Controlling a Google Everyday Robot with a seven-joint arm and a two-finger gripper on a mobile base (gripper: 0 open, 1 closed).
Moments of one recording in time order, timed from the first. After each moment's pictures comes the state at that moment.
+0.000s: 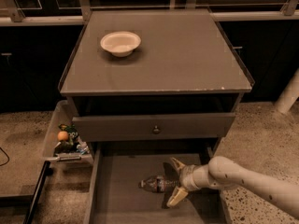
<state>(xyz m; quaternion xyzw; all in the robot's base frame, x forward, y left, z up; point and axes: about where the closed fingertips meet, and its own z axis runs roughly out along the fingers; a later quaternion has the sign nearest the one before) 0.504 -0.104 0.380 -0.61 0.68 0.21 0.35</state>
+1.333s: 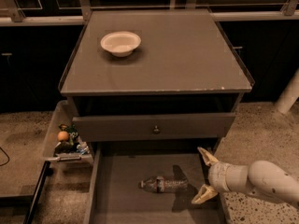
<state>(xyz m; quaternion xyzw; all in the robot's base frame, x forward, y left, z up) 0.471 -0.189 0.507 -0.60 0.69 0.10 0.40</state>
